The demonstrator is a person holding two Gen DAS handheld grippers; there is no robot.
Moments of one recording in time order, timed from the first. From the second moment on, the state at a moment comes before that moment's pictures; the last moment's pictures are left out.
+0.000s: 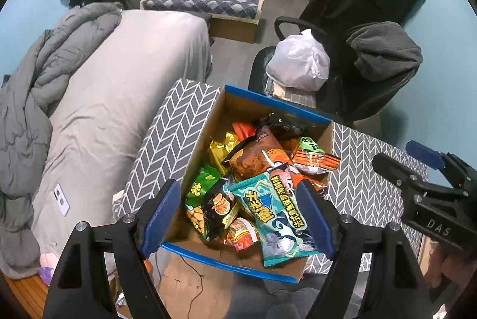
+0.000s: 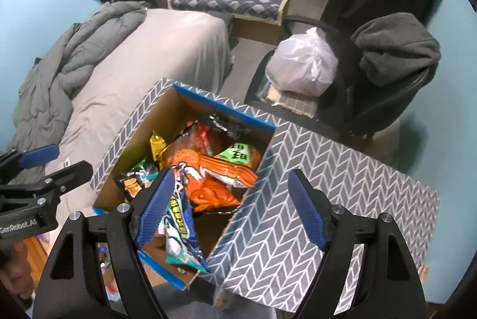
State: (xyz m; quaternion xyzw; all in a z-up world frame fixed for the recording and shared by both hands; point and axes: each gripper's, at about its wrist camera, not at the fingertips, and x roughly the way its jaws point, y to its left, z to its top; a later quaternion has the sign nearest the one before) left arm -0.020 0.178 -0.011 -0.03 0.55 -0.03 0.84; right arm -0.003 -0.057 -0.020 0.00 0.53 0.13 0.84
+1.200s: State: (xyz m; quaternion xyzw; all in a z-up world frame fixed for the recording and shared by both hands) left arm -0.019 0.138 0.011 0.01 0.54 -0.04 0.84; right arm -0.011 -0.106 -0.011 0.03 0.54 0.09 0.84
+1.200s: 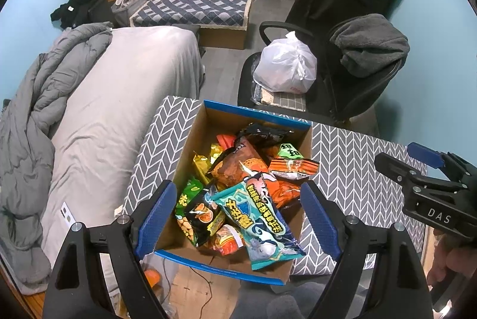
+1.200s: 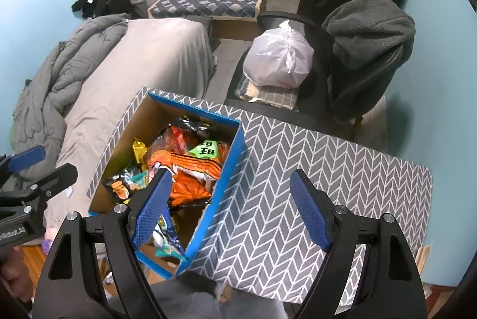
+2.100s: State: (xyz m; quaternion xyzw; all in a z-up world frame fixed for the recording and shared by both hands) left arm -0.008 0.119 0.015 -0.01 0.54 -0.04 0.84; right arm 0.003 -0.127 -0.009 0.02 0.54 0.10 0.83
